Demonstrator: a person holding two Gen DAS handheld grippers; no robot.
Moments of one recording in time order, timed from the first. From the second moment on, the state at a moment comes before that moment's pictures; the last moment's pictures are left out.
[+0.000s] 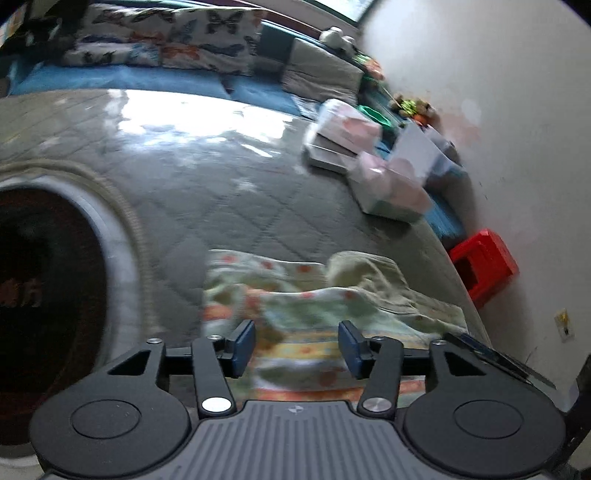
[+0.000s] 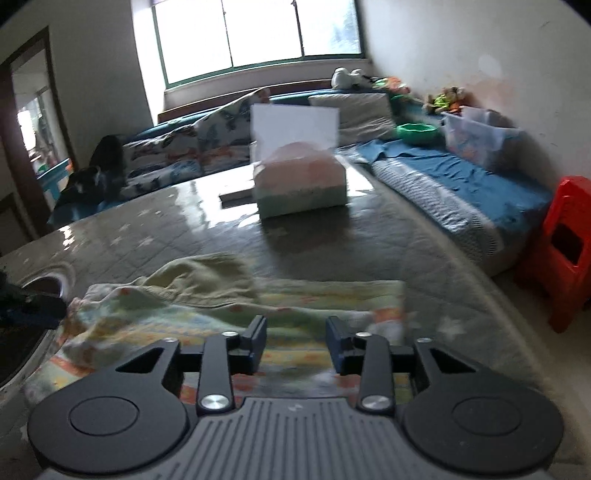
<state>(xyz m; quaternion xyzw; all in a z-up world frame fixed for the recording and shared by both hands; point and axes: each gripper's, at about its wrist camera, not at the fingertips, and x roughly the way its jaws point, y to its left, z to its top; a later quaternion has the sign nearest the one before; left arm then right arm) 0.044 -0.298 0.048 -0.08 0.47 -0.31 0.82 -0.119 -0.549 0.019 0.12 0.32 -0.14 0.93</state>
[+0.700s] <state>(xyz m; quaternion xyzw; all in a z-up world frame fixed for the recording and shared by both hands) 0.063 -0.336 0.023 -0.08 0.46 -0.35 0.82 -0.093 -0.533 0.008 0.11 0.33 -0.12 0.93</state>
